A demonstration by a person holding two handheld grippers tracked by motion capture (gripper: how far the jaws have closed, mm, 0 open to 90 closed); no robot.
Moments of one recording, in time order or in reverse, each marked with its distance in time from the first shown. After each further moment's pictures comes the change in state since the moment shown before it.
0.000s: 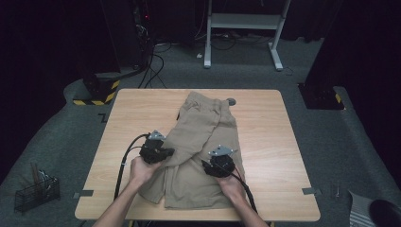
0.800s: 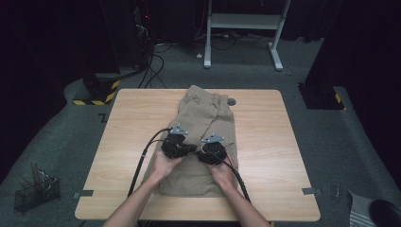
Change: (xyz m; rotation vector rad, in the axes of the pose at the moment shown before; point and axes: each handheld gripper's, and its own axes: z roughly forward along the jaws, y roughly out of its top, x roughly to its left) left arm -0.038 0.038 0.037 -0.021 -0.125 0.063; right arm -0.007 0.033 0.035 0.006 -0.044 0.049
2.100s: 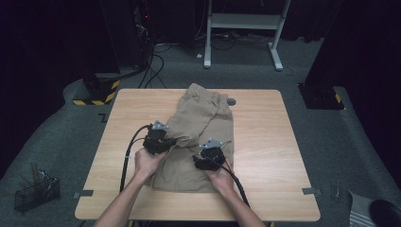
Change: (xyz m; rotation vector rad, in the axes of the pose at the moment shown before) left arm 0.022 0.002 -0.051 -0.051 0.209 -0.066; right arm 0.015 -0.006 -0.004 0.006 0.045 -0.044
